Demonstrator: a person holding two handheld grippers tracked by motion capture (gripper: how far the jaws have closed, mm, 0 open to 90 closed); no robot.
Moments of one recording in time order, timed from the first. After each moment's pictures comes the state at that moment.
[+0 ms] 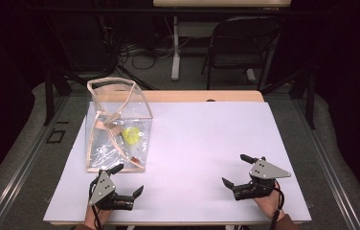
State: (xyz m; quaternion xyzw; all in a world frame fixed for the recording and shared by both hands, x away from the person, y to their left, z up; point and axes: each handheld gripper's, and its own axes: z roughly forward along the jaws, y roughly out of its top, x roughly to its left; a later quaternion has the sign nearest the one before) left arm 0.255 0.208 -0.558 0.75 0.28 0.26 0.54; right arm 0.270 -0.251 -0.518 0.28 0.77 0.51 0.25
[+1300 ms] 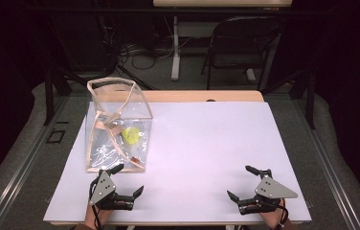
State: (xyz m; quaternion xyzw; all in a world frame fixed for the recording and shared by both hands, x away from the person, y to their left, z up) left arm 0.255 0.208 -0.558 0.75 0.28 0.26 0.54; right arm 0.239 -0.264 -0.543 0.26 0.76 0.52 0.29
